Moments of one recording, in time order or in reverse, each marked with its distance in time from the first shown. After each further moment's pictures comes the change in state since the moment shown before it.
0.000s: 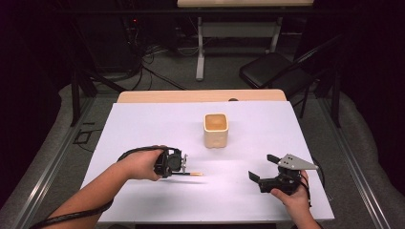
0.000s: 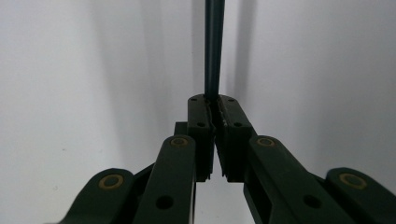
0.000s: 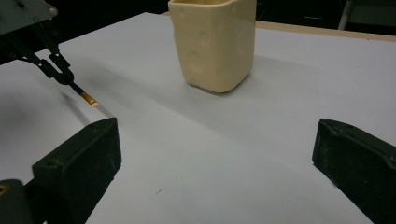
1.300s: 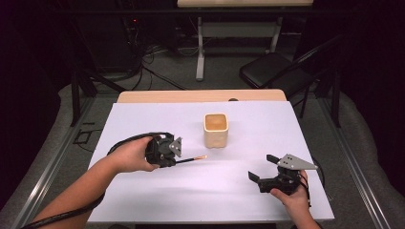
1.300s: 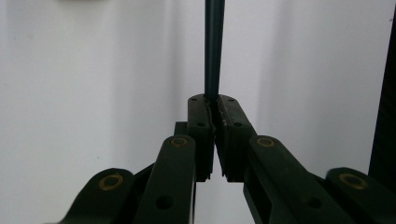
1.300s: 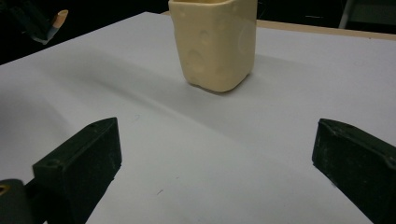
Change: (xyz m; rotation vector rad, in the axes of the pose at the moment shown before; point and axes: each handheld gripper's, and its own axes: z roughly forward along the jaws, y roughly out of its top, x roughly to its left) left arm 0.009 -0.019 -0.057 -0.272 0.001 -0.103; right arm 0.001 0.000 0.001 0.002 0.000 0.004
